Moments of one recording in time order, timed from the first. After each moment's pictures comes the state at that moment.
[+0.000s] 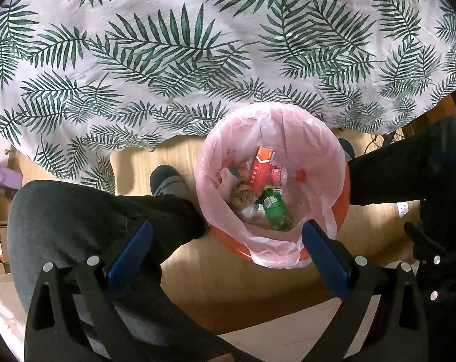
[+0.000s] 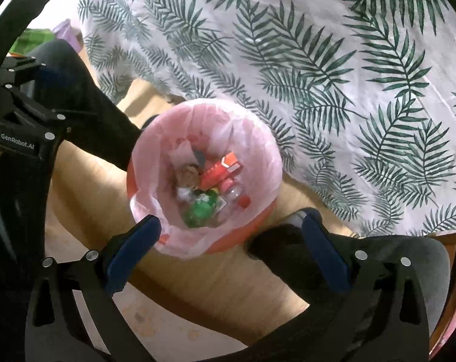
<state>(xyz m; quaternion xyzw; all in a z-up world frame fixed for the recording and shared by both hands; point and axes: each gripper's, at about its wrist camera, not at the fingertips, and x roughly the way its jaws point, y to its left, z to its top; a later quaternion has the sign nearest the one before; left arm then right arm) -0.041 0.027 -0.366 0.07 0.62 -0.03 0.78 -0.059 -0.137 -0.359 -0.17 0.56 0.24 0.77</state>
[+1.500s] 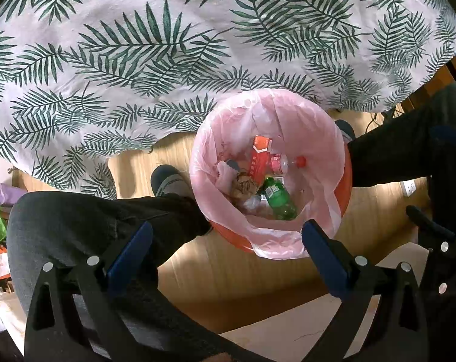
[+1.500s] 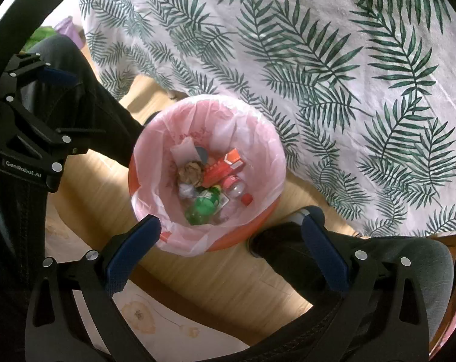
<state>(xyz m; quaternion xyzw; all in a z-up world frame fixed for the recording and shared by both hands) -0.043 0.011 -0.375 0.12 0.63 -0.05 0.77 -0.060 -0.135 -0.365 -0.18 0.56 0.25 0.77</state>
